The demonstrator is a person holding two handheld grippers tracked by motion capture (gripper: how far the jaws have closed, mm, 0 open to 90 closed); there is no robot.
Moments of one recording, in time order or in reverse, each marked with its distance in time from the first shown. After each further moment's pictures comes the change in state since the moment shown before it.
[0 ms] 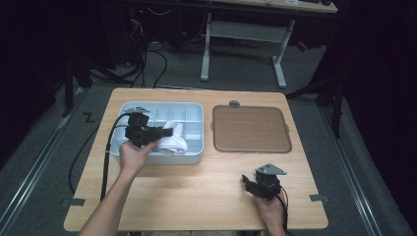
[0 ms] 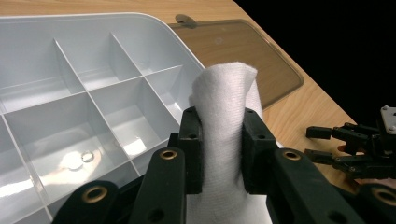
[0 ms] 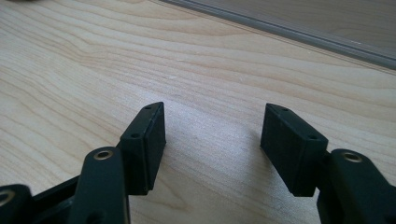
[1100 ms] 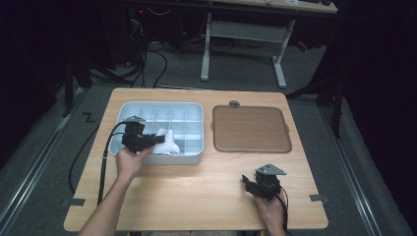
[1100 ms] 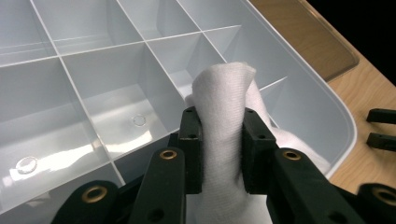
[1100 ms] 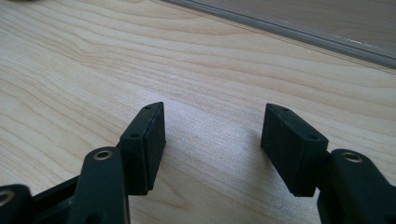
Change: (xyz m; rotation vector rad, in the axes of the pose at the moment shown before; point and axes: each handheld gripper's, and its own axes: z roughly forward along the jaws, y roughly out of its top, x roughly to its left) left arm 0.055 -0.018 0.008 -0.004 0.100 0.030; right arm 0.000 0.000 0.000 -0.001 -0.001 -0.002
